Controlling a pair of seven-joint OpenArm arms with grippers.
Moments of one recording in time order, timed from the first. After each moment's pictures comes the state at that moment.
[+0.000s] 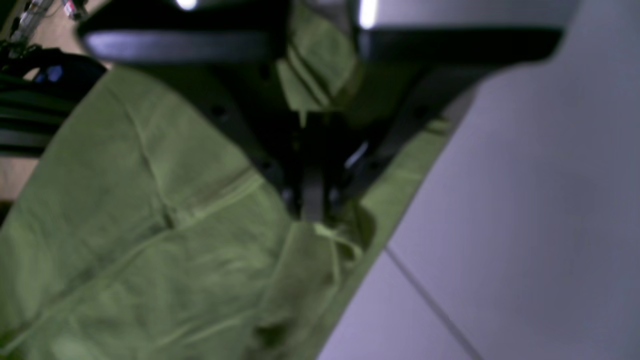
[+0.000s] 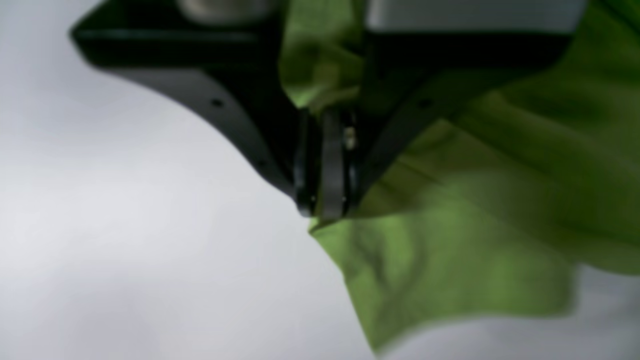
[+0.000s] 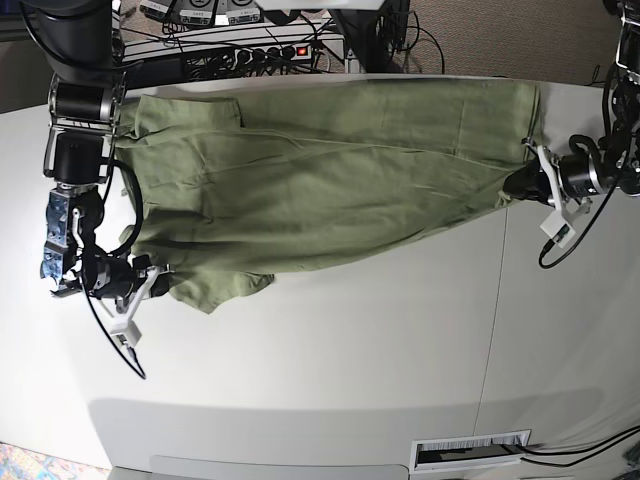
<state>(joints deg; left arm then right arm) 3.5 -43.2 7.2 78.7 -53.6 -43.4 42.2 29.6 26.5 2.2 58.0 29.6 34.4 -62.2</state>
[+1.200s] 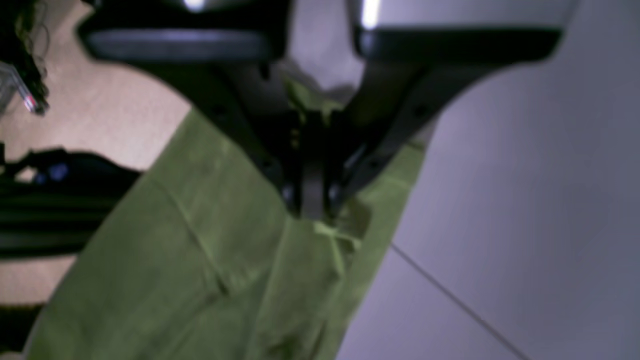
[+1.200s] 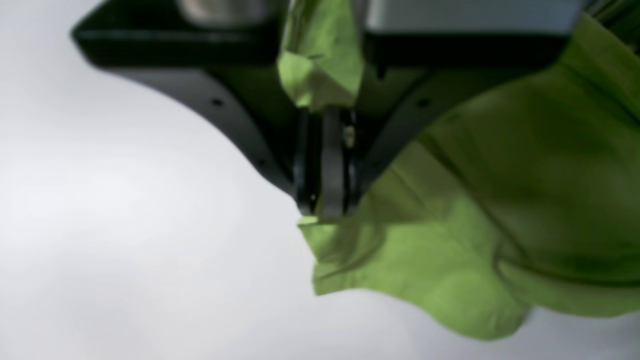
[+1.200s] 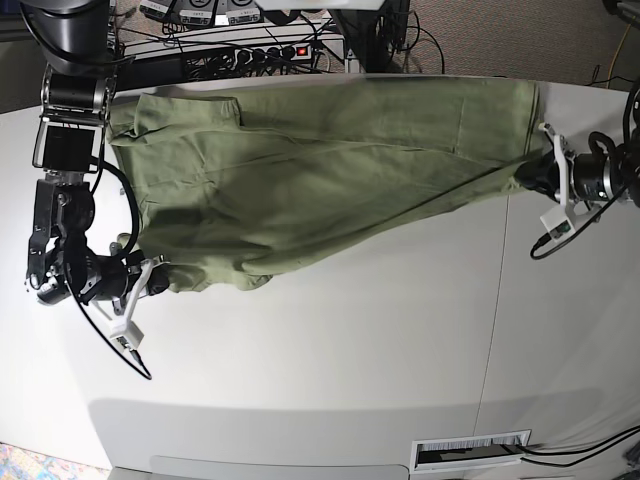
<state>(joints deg) 6.1 -51.9 7.2 91.3 -59.5 -43.5 55.4 25.7 28.5 2.1 72.7 40.0 34.4 -76.9</state>
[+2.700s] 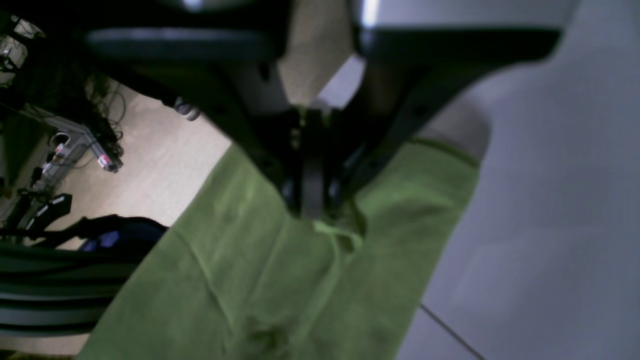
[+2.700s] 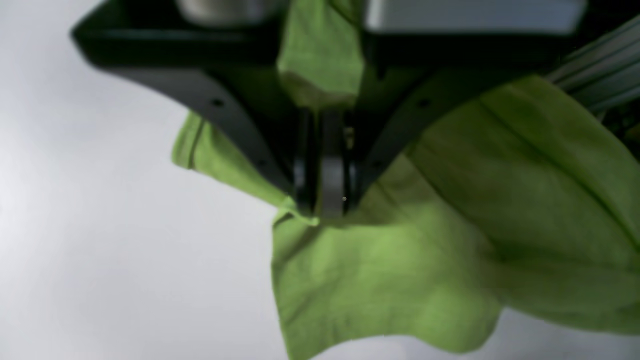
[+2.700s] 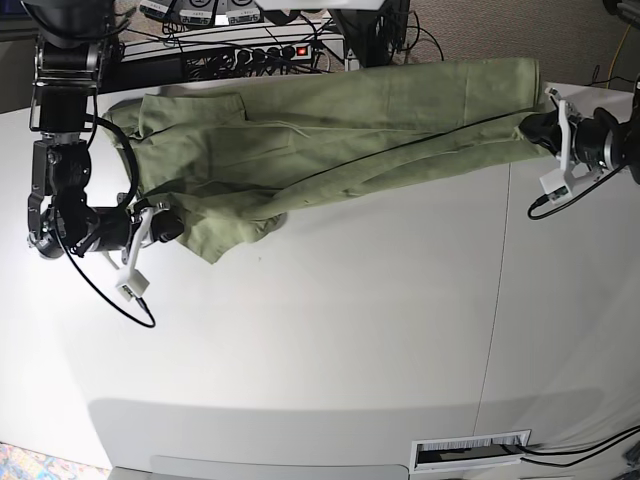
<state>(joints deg) 11.1 -52.6 7.2 91.3 -66.6 -43.5 65.0 15.7 33.2 2.1 73.6 55.9 38.6 -78.8</state>
